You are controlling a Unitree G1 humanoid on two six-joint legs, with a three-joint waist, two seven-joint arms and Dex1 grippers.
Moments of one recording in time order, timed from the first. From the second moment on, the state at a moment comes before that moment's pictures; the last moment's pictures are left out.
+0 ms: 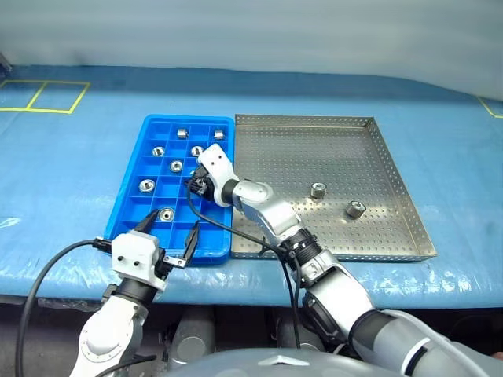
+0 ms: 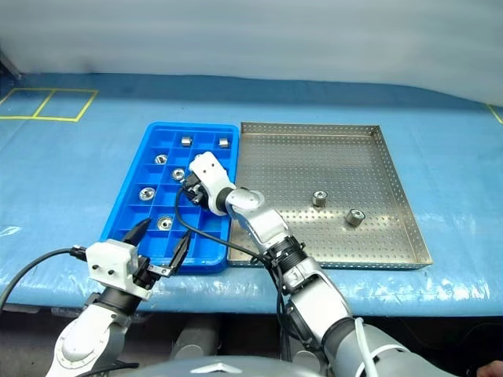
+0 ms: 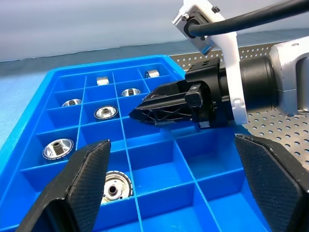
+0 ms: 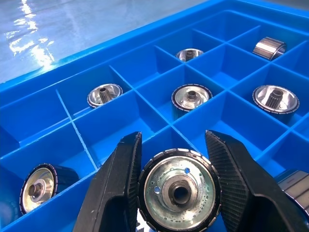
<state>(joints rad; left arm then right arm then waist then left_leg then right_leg) 0.56 0.24 -0.03 -0.80 -0.16 0.23 -0.20 -0.73 0.14 0.35 0.49 0.11 0.37 0.41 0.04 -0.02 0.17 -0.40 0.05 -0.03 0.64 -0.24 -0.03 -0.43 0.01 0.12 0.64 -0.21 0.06</state>
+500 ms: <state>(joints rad) 0.47 0.26 -0.04 -0.77 -0.17 0.24 -0.27 -0.73 0.14 0.30 0.43 0.14 0.42 0.29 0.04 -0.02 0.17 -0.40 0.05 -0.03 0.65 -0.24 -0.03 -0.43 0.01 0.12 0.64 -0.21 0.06</state>
